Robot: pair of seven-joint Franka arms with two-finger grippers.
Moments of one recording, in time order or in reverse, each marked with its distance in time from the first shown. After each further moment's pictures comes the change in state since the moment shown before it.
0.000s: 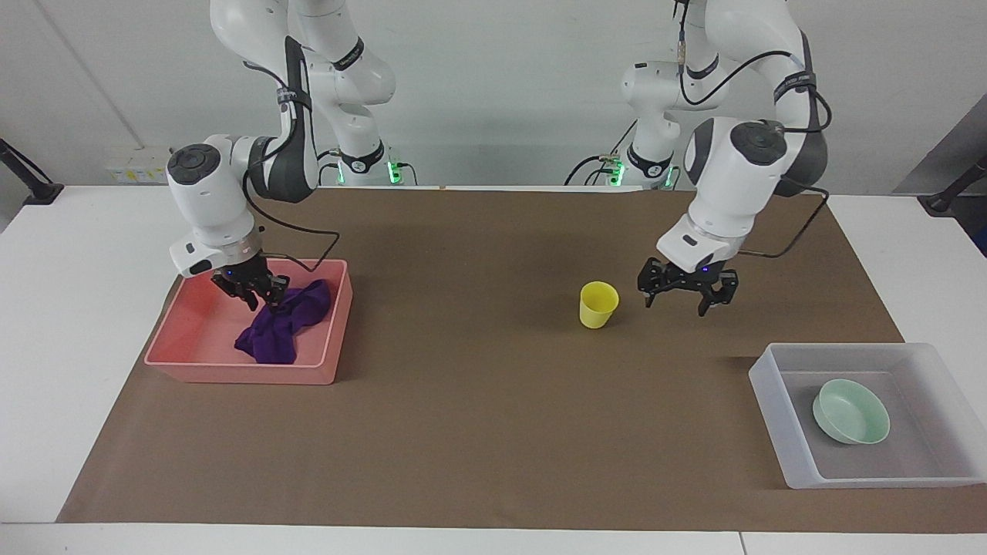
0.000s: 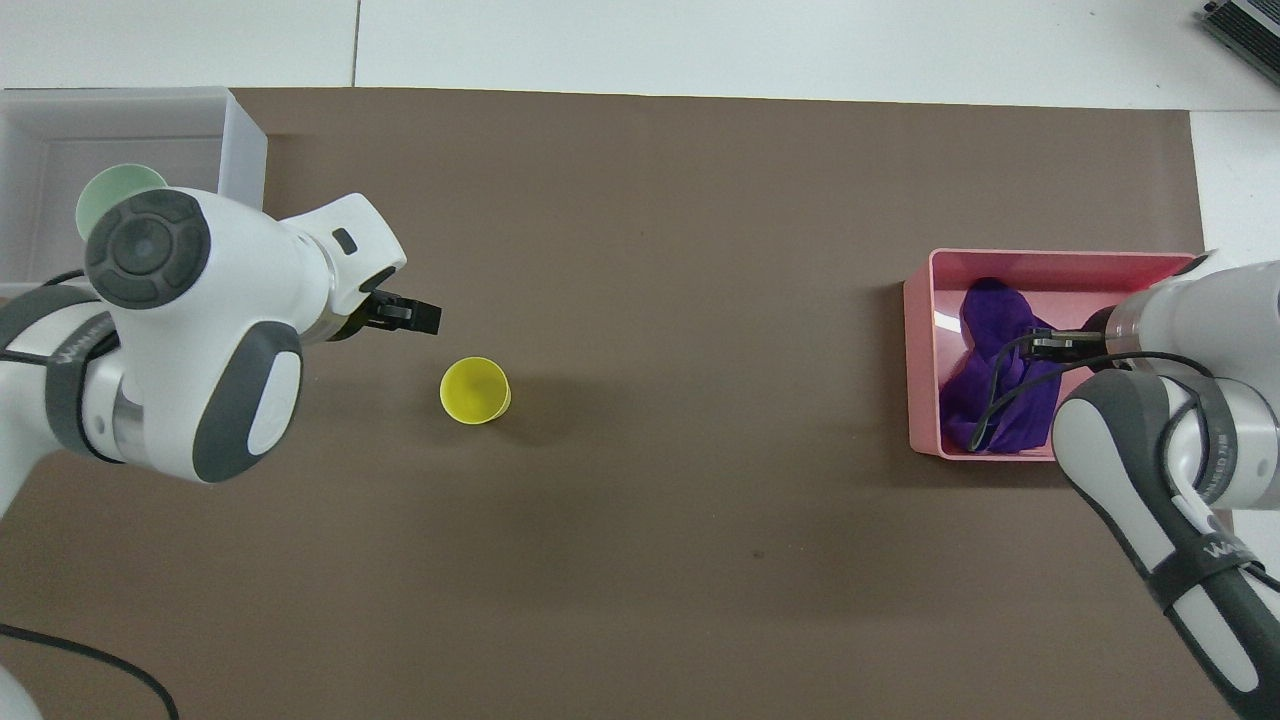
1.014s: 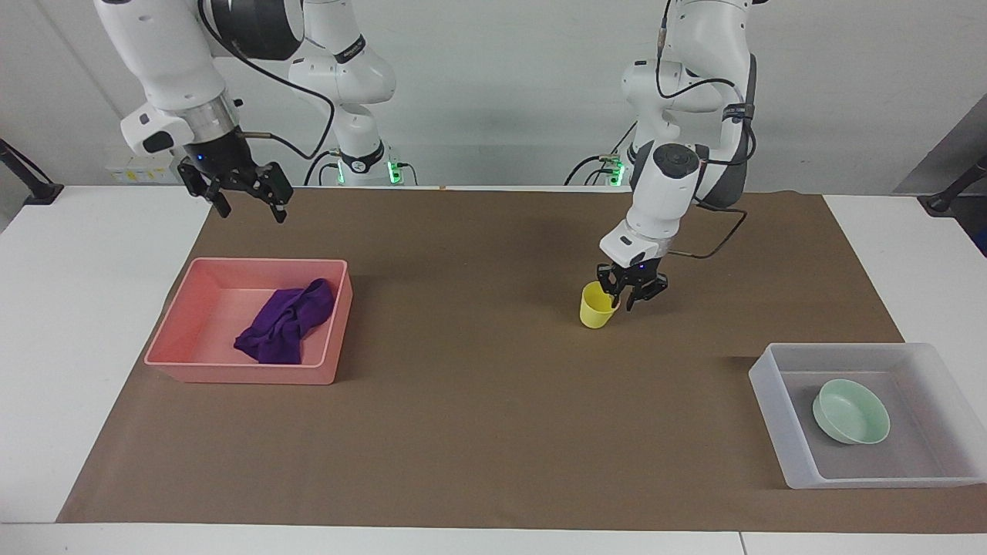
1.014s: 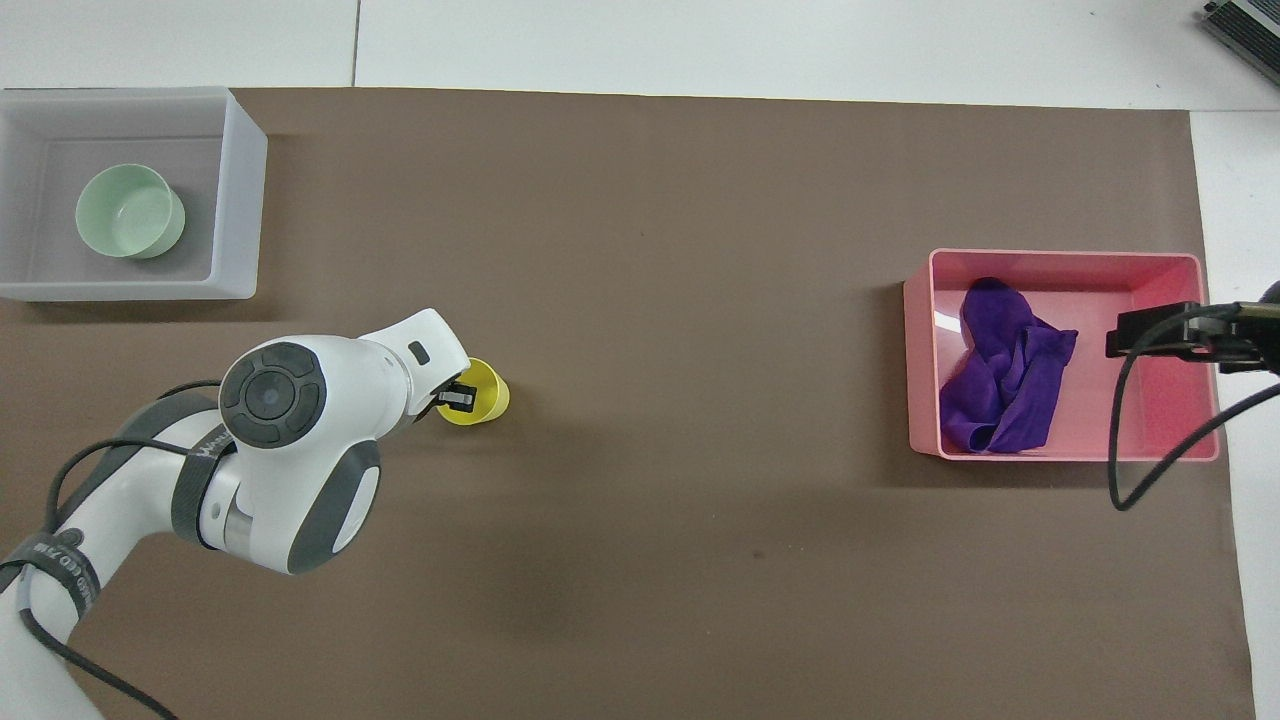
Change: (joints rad) left arm -0.072 -0.054 0.000 -0.293 0.000 0.251 -0.066; right arm 0.063 -0.207 -0.008 0.373 0.106 -0.629 0.041
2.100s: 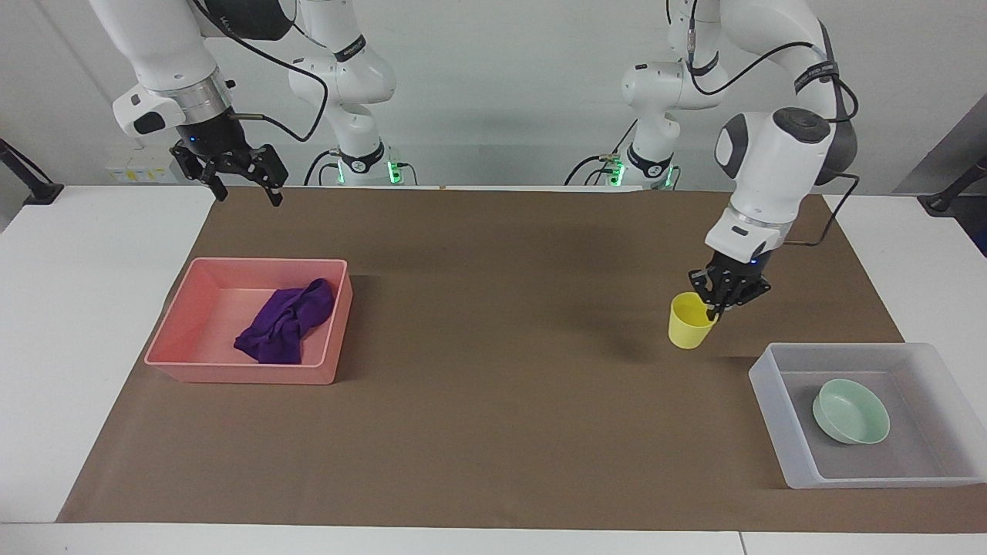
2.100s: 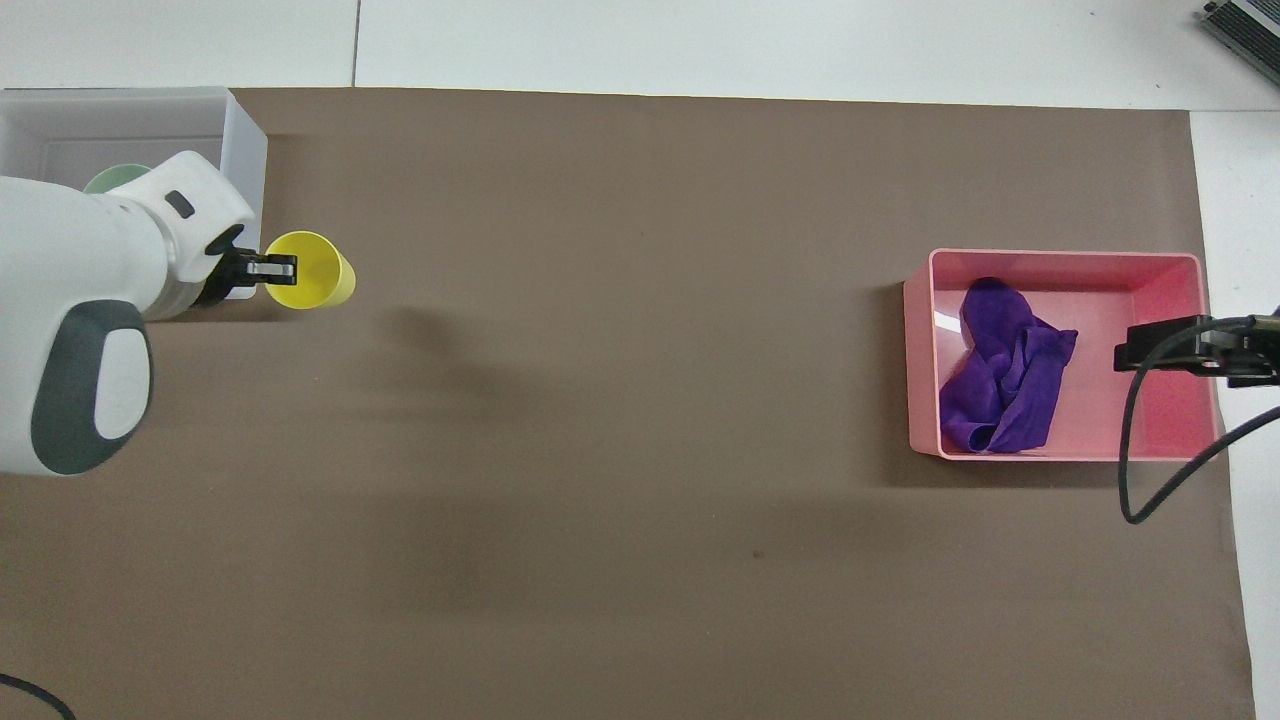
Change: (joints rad) left arm 0.246 0.010 0.041 0.333 -0.002 -0.197 0.122; right arm 0.000 -0.007 -0.004 -0.012 -0.005 -0.010 0.001
